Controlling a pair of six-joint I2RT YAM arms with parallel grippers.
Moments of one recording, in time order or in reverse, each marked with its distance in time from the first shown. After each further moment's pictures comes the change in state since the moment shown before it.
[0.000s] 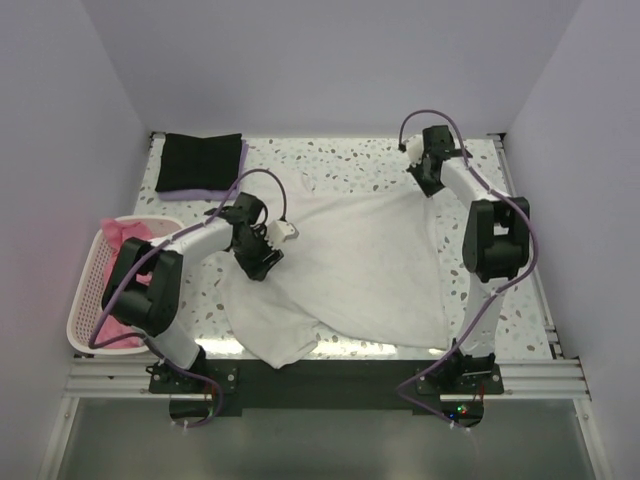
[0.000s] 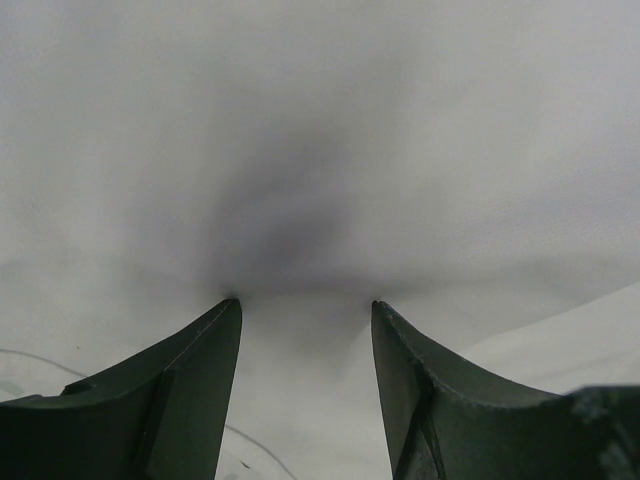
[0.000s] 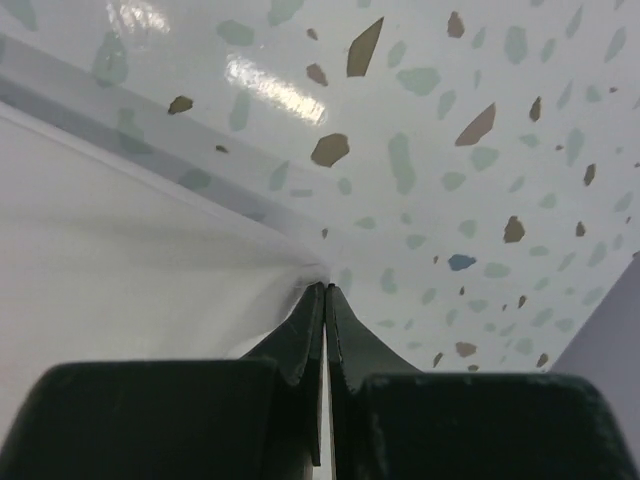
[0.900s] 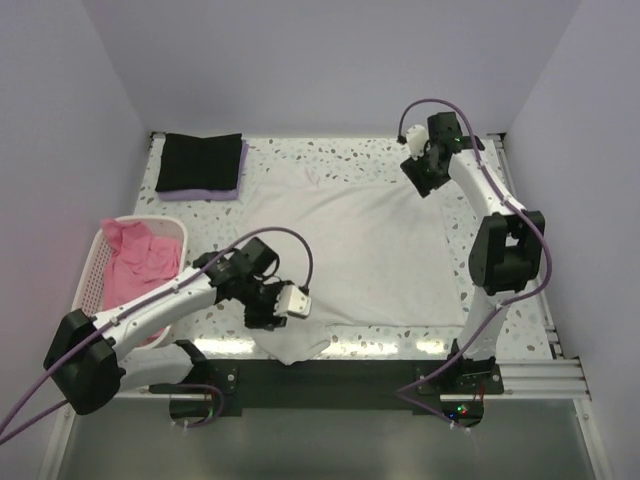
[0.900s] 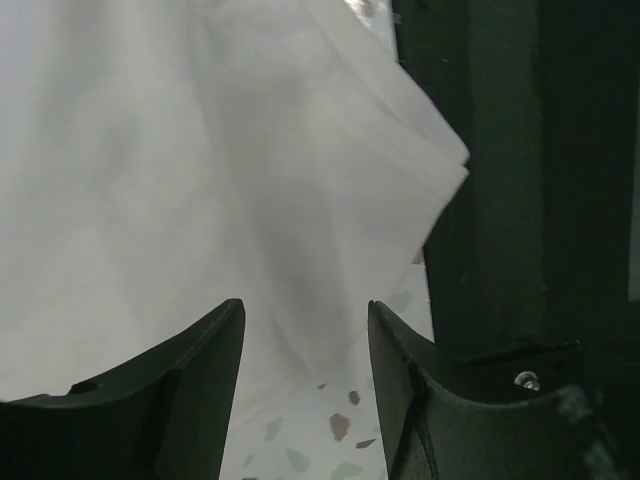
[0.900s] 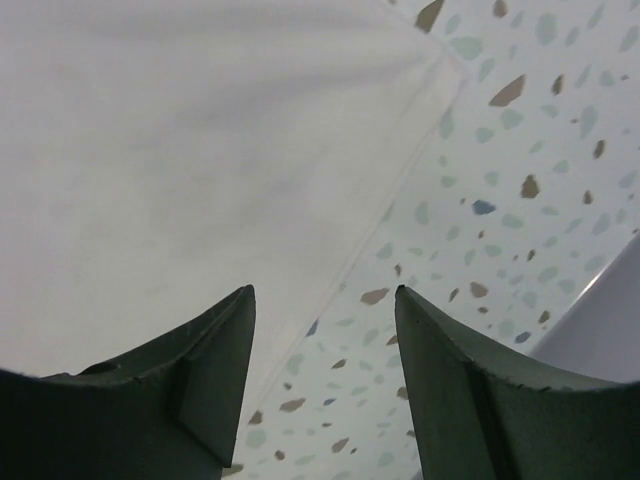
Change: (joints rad) left arm -0.336 -0.481 -0.180 -0.210 0.237 0.302; right arm 0.011 -0.098 0.099 -0.198 -0.051 -0.047
